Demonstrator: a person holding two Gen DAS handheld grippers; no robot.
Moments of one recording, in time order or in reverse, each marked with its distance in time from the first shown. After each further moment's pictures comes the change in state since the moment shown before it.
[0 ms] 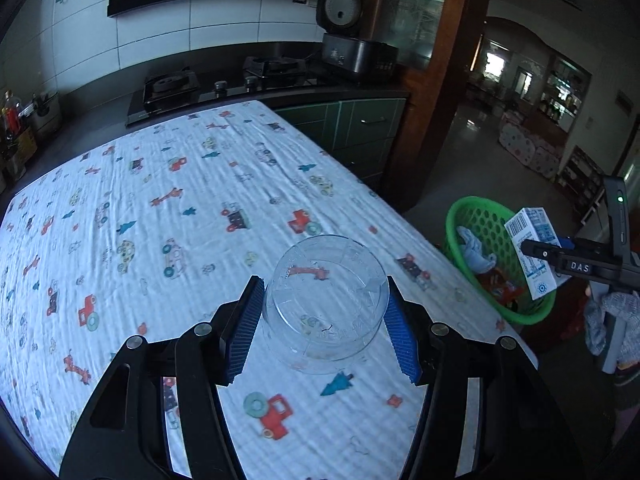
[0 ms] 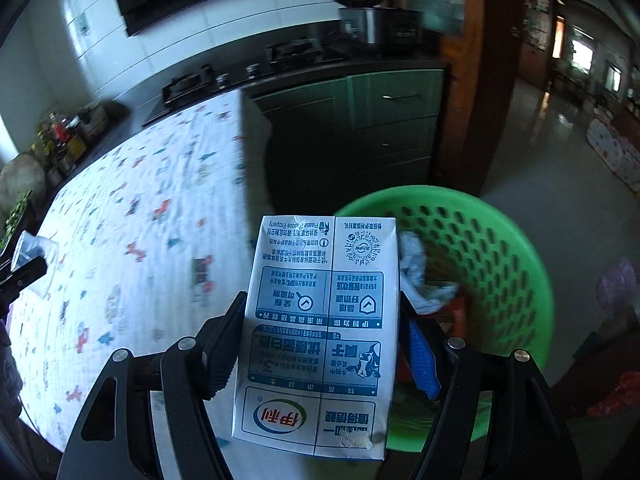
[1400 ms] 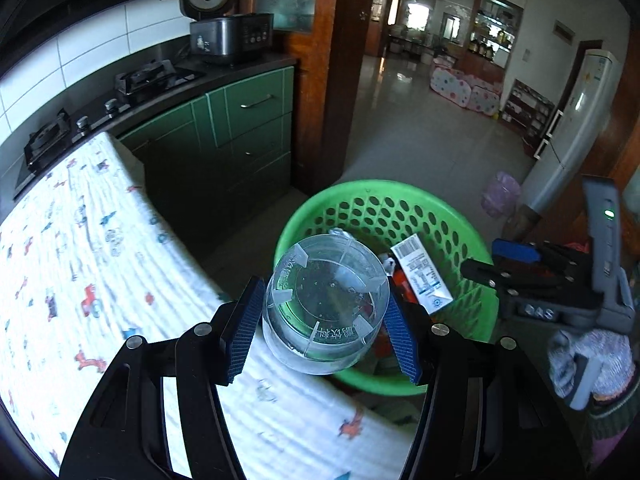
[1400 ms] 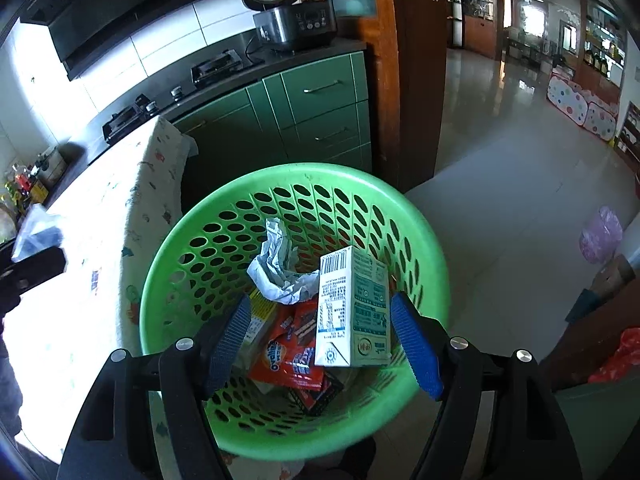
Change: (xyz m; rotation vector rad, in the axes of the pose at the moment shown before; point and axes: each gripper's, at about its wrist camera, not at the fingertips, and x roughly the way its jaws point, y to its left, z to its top) left arm 0.099 -0.200 0.041 0.232 0.106 -0.172; right arm 0.004 -0.132 -0.031 0.156 -0.023 -0.054
